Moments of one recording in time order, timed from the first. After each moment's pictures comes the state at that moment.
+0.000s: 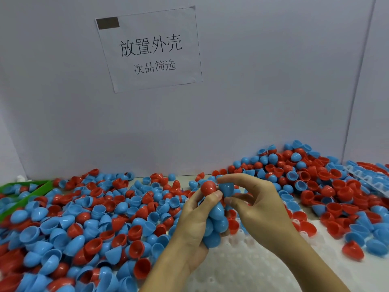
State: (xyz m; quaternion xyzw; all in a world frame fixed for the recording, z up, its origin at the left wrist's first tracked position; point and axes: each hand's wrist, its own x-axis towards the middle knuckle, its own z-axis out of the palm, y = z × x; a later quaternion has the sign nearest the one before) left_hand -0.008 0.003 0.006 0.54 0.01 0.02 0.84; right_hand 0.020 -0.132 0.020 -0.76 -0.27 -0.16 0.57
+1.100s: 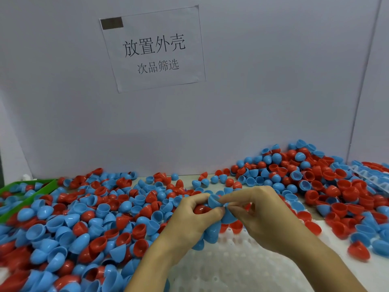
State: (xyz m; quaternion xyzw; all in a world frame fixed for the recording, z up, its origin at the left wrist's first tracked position) left_hand -0.001 0.037 0.001 0.75 -0.07 0.02 0.66; right_hand 0.017 -0.139 0.029 -0.88 -0.30 -0.12 0.34
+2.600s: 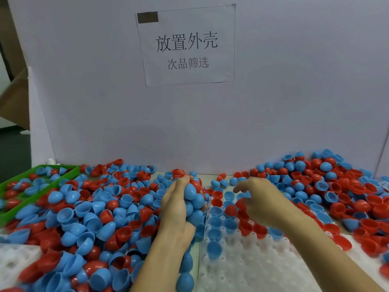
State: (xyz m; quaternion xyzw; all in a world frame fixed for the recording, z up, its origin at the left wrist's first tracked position) left_hand 0.007 0.081 0.004 0.43 0.13 0.18 0.88; right_hand 0.068 -0.090 0.031 -0.97 -0.21 -0.07 0.14
